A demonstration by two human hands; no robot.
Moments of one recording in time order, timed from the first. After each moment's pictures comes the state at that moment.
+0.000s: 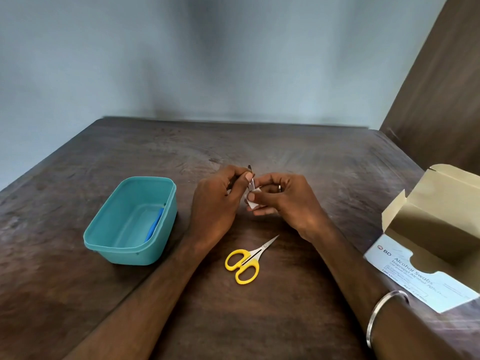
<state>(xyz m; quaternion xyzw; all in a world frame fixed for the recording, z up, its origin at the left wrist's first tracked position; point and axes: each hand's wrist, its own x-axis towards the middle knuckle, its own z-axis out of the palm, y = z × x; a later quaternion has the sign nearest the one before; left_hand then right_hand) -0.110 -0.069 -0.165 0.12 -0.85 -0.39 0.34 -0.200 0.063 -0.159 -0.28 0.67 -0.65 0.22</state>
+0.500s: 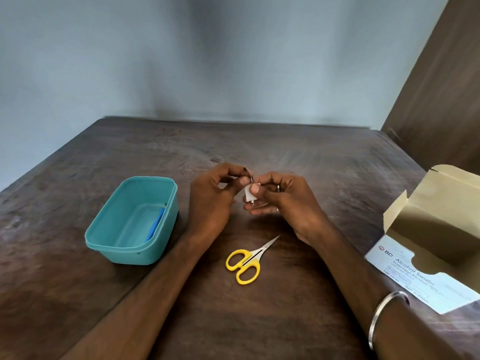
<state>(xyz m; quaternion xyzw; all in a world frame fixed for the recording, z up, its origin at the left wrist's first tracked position) -0.108 -0.071 -0.162 0.12 -0.78 -0.51 0.35 -0.192 0.062 -0.155 -0.26 0.64 -0.68 0.25</state>
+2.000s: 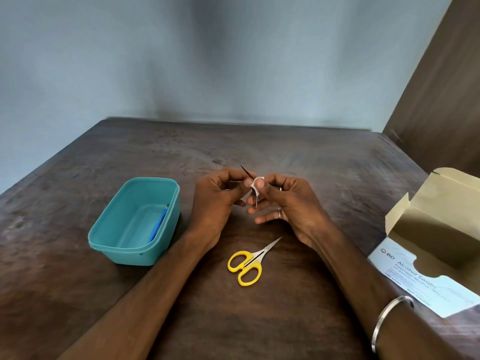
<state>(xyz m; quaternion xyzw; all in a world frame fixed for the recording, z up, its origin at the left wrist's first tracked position) -0.108 -0.069 -0.160 0.13 -0.69 -0.65 0.29 -0.187 0.065 -0.149 -0.27 0.61 -0.69 0.28</state>
